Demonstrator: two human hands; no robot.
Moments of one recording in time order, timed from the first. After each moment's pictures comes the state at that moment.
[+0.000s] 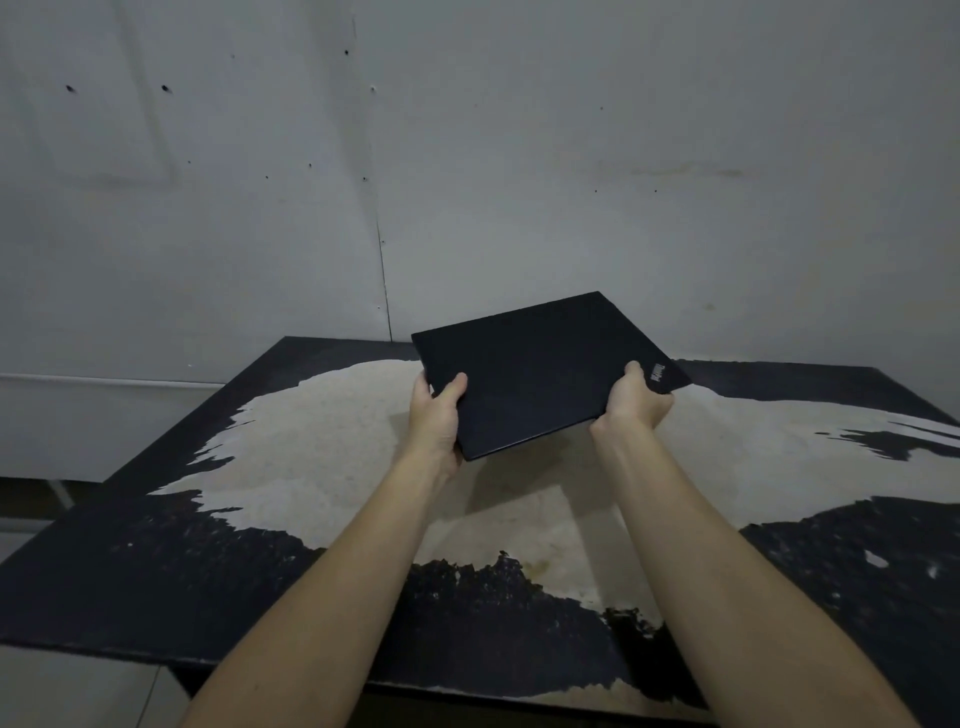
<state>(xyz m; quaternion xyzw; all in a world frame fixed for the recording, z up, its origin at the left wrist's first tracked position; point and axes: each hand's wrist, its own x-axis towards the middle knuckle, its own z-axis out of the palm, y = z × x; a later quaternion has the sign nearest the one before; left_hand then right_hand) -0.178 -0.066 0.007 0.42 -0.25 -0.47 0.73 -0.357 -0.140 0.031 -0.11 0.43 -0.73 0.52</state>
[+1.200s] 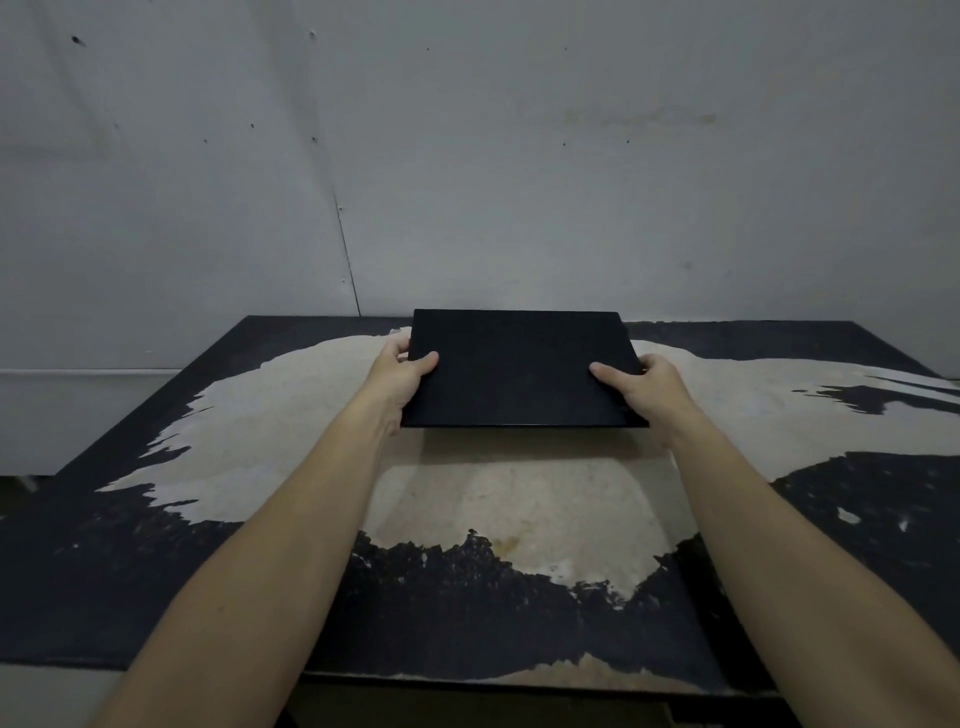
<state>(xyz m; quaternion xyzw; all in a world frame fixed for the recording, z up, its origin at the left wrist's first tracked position) -0.142 -0.113 0.000 0.57 -0.34 -0.44 0.60 -0.459 -0.175 -0.018 -0.53 0.57 -0.44 0.44</state>
